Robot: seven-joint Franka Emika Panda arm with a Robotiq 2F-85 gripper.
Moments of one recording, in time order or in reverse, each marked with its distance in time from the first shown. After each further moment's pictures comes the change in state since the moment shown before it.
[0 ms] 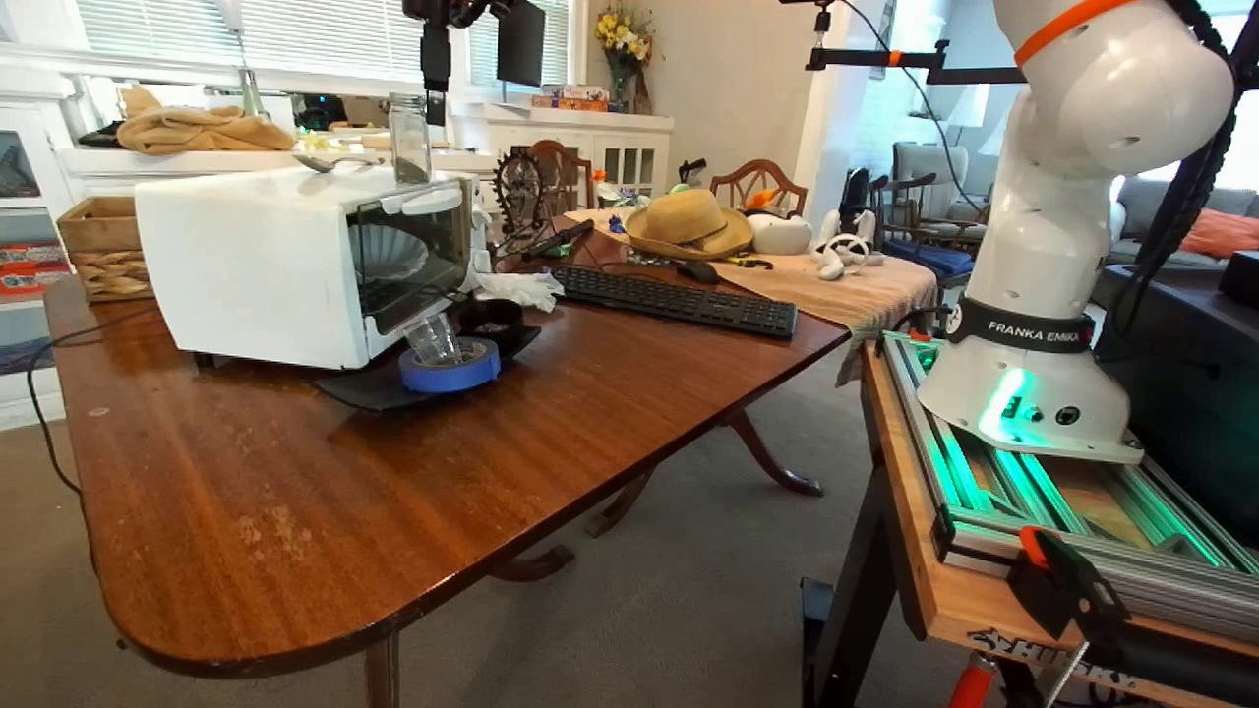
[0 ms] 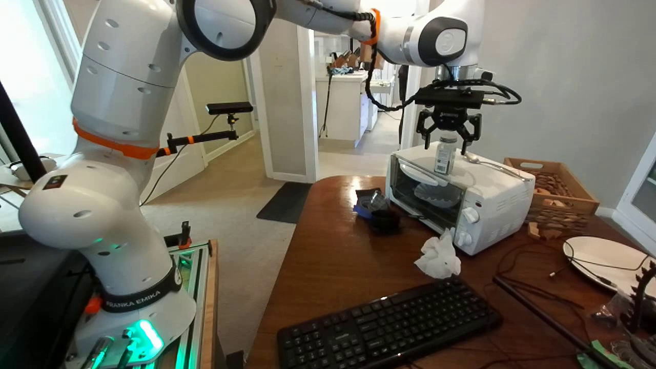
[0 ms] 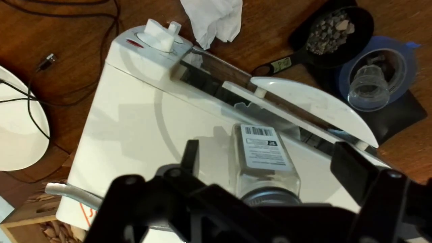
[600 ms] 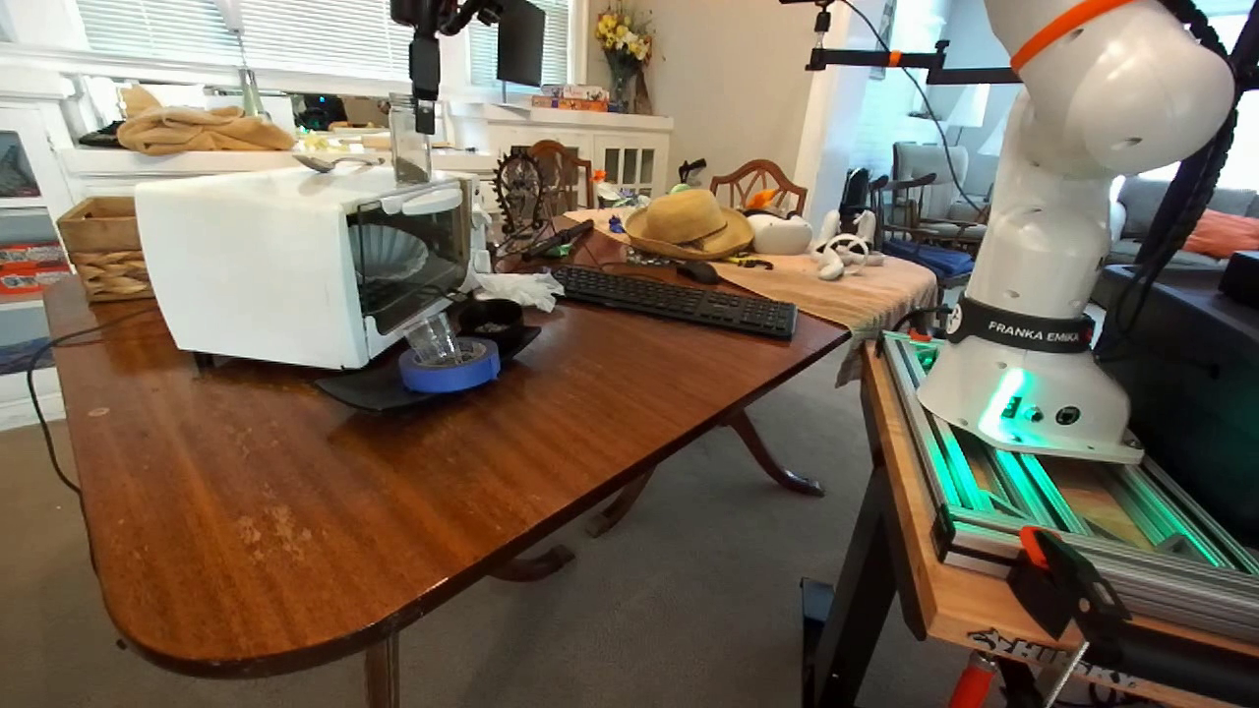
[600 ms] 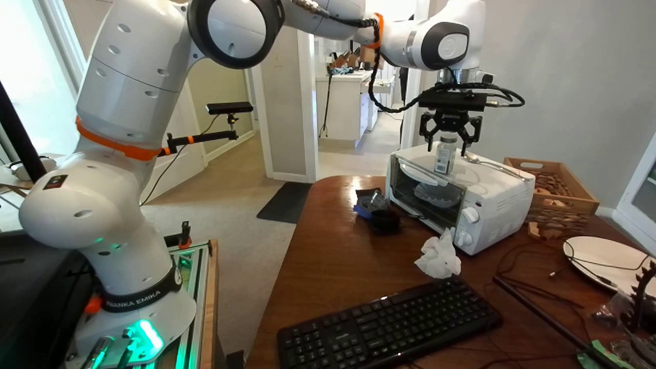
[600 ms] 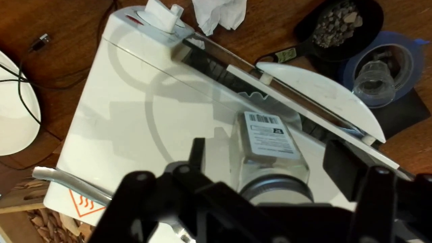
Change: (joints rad) arm 0.005 0.048 0.007 0.055 0.000 0.000 -0.037
